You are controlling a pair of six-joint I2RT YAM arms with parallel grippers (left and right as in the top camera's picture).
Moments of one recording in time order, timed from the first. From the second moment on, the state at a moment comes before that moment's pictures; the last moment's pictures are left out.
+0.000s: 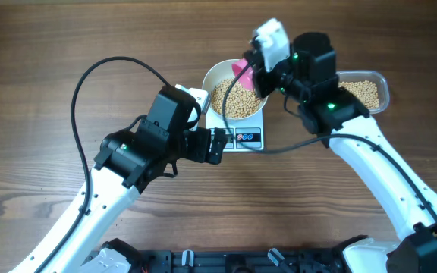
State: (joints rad) left arm -0.56 1.23 1.12 -0.85 0.13 -0.30; right arm 0.38 1.50 1.17 -0.11 -0.27 -0.09
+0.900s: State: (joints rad) left arm -0.56 1.23 1.12 -0.85 0.13 -0.30; right arm -0.34 1.50 1.17 -0.07 -0.67 0.42
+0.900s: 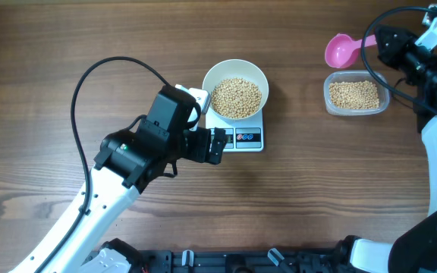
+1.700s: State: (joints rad) left arm -0.56 1.23 1.12 -0.85 0.13 -0.30; right arm -0.11 1.50 1.17 0.29 -0.67 0.50
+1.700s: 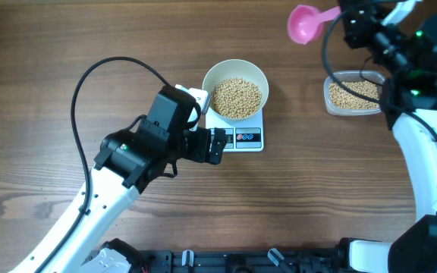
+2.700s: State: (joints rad) left arm -0.56 1.23 1.12 -0.85 0.13 -0.30; right arm 0.24 1.67 1.17 0.23 -0.62 0.23
